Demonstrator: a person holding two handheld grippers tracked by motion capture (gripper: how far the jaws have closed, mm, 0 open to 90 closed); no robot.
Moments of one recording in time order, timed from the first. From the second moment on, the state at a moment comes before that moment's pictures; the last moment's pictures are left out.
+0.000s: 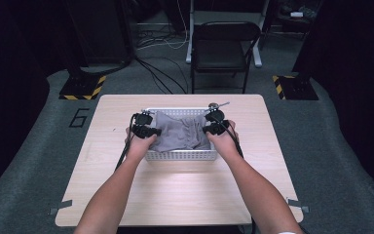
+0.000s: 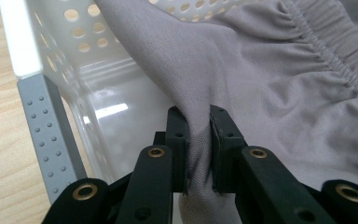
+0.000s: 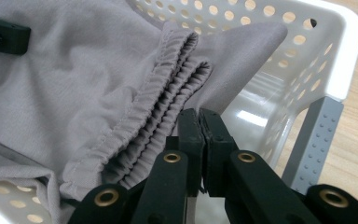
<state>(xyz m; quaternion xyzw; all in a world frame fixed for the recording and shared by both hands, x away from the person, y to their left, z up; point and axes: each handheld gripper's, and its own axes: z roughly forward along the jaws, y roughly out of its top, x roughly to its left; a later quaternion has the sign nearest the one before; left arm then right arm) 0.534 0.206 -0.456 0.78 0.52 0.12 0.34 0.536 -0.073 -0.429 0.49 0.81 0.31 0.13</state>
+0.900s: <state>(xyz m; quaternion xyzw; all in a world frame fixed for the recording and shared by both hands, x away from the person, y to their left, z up) 0.524 0.212 -0.437 0.78 0.51 0.12 0.35 0.526 -0.074 -0.426 0.47 0.81 0.32 0.14</state>
